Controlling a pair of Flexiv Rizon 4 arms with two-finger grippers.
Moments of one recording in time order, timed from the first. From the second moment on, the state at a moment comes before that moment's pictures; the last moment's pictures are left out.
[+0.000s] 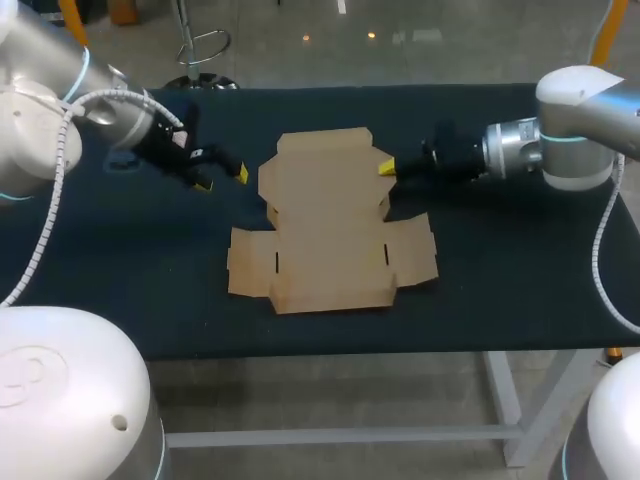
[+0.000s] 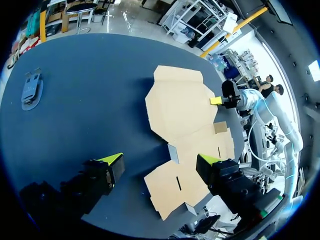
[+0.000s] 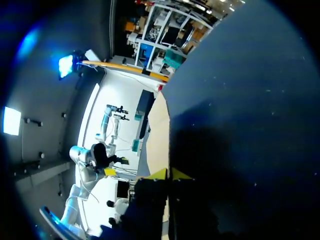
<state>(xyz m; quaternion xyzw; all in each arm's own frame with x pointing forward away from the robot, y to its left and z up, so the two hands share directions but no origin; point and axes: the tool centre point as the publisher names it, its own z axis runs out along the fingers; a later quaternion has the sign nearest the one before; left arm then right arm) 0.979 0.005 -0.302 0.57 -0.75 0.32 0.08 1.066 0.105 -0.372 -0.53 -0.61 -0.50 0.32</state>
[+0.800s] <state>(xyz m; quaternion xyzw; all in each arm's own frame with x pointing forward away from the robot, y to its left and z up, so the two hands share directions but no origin) 0.975 -0.005 -0.289 0.52 -0.76 0.38 0.06 1.068 0.098 -0.355 -0.49 -0.60 -0.53 0.34</state>
